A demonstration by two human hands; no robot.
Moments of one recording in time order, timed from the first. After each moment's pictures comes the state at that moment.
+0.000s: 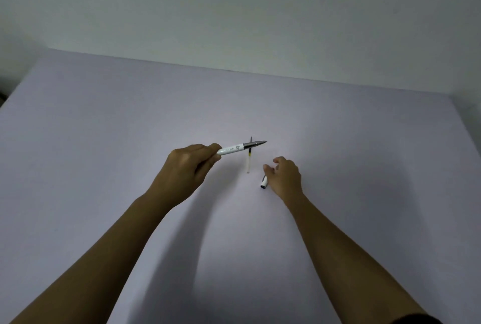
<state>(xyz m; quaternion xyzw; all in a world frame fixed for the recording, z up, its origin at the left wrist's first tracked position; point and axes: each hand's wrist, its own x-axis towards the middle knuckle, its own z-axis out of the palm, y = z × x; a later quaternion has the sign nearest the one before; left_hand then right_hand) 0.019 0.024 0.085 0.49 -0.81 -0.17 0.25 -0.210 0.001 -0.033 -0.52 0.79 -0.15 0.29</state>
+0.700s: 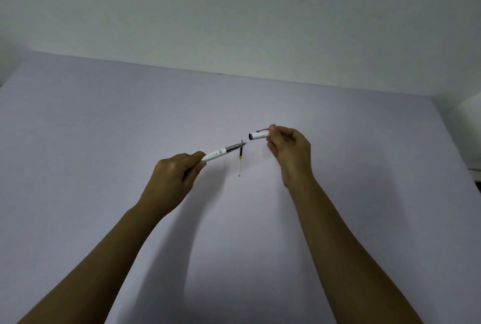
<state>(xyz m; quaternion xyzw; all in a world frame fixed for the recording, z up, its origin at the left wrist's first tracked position) 0.022 0.026 0.070 0.53 -0.79 -0.17 0.26 -0.206 -0.013 0.064 -0.24 0.61 -0.57 0.49</state>
